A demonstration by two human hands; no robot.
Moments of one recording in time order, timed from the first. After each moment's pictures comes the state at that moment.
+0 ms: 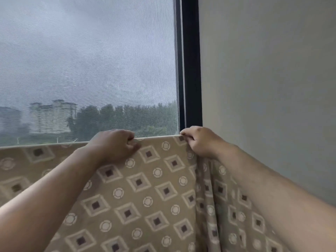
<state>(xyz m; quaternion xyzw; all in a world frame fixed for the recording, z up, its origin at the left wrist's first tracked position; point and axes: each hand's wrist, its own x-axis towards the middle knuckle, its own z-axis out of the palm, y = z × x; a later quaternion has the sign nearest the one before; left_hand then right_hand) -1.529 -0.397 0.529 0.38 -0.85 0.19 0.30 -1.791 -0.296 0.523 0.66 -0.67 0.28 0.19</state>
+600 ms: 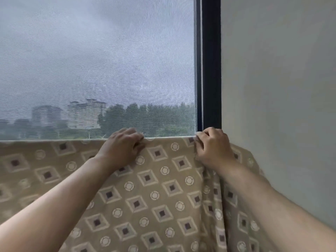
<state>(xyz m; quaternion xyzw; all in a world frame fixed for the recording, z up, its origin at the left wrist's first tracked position) -1.516 -0.421 0.504 0.32 -0.83 0.23 0.39 -1.797 -0.336 0.486 0.57 -0.63 0.36 0.39</state>
